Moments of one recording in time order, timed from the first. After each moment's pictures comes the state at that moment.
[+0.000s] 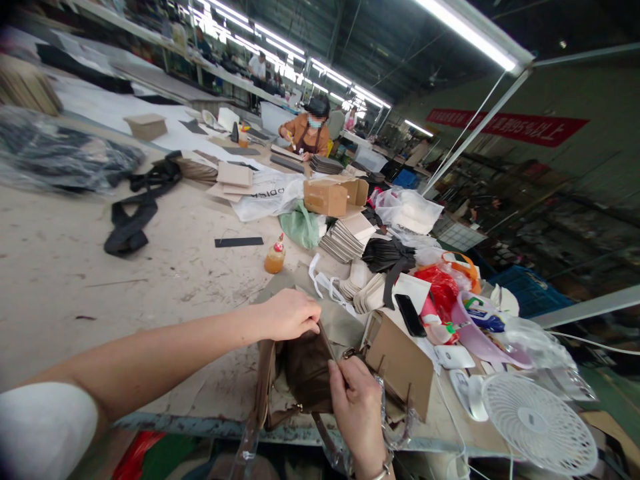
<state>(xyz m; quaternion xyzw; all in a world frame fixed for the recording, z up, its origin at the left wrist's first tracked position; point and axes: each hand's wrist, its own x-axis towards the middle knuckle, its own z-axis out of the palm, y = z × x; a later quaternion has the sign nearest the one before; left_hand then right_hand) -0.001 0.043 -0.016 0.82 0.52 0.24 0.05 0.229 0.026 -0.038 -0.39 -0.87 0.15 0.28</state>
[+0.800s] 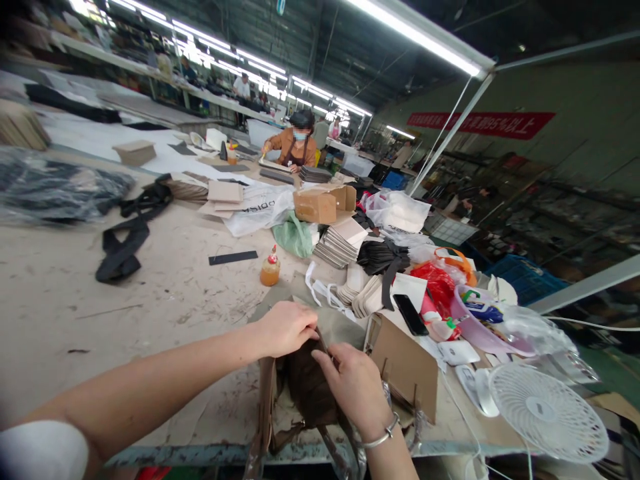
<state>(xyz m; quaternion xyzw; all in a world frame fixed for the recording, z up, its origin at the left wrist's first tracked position) 0.006 0.039 -0.015 0.80 0.55 0.23 0.04 0.198 0.049 -0.006 -0.41 -0.91 0.03 0.08</state>
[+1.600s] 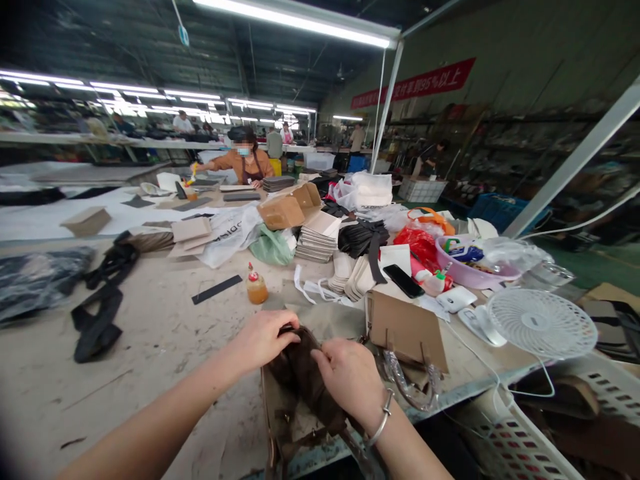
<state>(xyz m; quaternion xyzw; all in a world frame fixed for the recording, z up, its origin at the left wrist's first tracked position) -0.009 0.033 -0.006 0.78 0.57 0.22 0.13 0.194 0.030 -0.009 -0.46 -0.87 0.05 0.13</state>
